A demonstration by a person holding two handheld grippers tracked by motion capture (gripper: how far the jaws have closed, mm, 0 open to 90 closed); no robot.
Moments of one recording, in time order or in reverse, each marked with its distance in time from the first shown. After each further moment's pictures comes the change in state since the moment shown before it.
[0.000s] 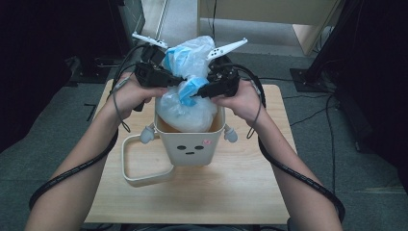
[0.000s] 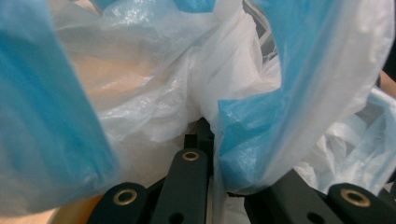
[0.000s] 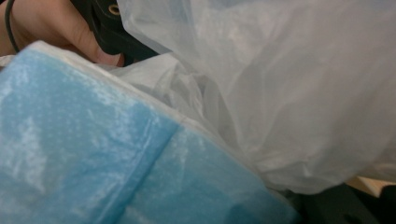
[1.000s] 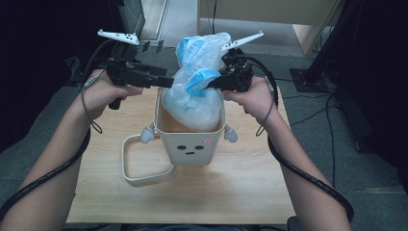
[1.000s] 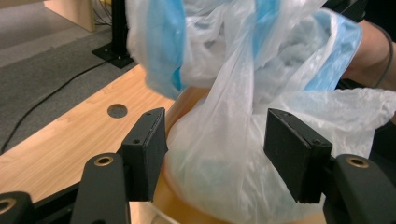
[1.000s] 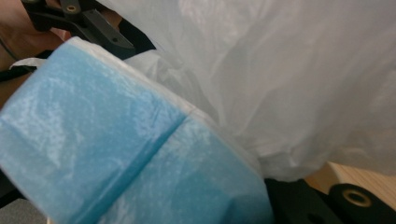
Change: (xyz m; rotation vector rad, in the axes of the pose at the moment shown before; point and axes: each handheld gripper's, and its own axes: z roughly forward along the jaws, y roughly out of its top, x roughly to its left) left arm -0.003 -0.015 -0.055 -0.072 0.123 0.083; right arm -0.002 0.005 -0.034 -0.005 -0.062 0.124
